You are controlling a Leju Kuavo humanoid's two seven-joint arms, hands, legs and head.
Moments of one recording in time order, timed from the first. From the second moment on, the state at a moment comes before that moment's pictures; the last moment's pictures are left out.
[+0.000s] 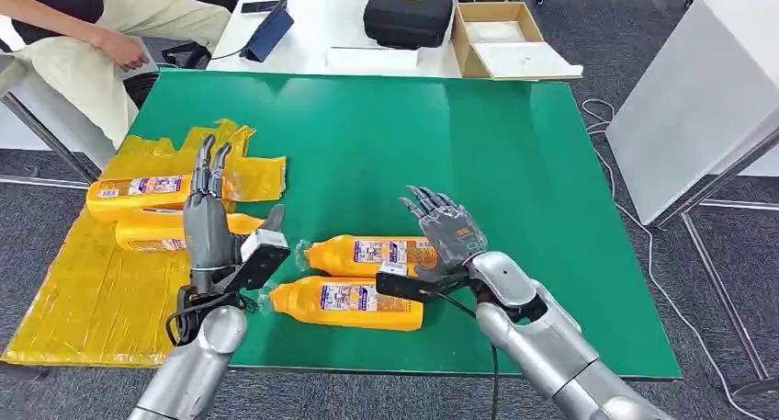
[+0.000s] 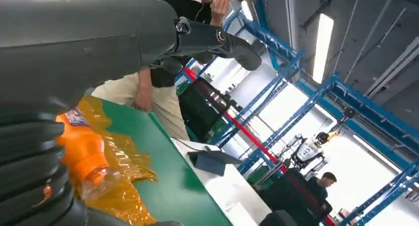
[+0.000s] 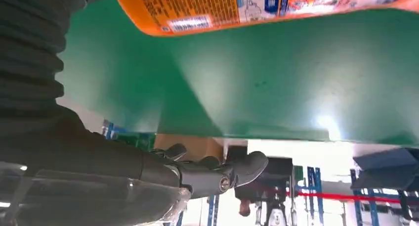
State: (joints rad) left arm -0.26 -0.08 -0.12 -1.29 -0.83 0.63 -0.34; right arm -0.55 -0.12 0.82 -1.01 0.98 0.00 -0.01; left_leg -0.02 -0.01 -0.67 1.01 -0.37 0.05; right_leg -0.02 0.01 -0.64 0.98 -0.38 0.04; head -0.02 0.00
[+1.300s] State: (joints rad) left arm -0.29 -0.10 -0.17 -1.24 -0.79 0.65 -0.35; right arm -0.54 -0.07 0.84 -0.83 0.93 0.00 0.00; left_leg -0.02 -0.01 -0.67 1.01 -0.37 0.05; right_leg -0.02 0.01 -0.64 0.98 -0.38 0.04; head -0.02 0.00
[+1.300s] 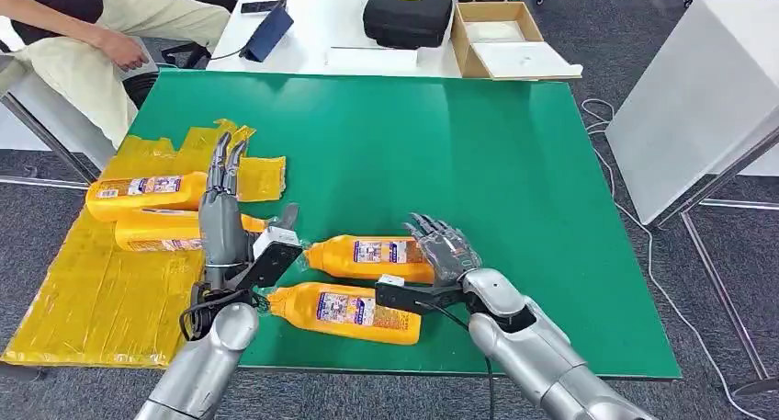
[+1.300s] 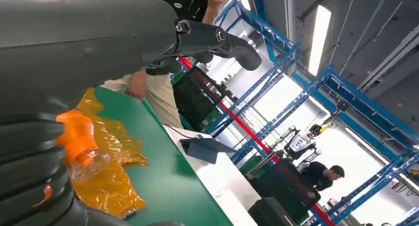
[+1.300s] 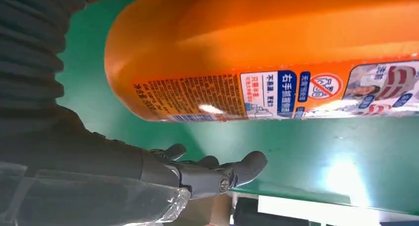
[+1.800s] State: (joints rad) left arm -0.30 -0.10 -0.17 -1.23 -0.77 0.65 -0.35; right arm -0.57 -0.01 0.85 -0.75 0.93 -0.01 -0.01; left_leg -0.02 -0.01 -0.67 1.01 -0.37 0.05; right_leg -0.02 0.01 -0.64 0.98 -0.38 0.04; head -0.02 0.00
